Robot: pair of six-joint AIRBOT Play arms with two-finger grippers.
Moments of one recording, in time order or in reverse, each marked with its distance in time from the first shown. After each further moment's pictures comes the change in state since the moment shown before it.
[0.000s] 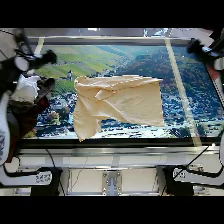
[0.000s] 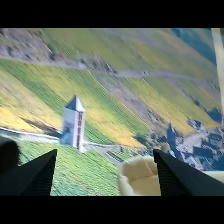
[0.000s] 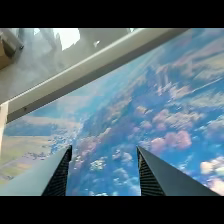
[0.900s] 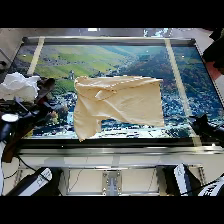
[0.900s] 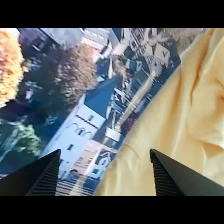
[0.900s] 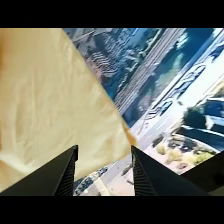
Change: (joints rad) left arm 0.312 0.291 -0.925 -0.780 -0.147 0.317; right arm -0.662 0.601 -1.003 0.432 0.663 -0.296
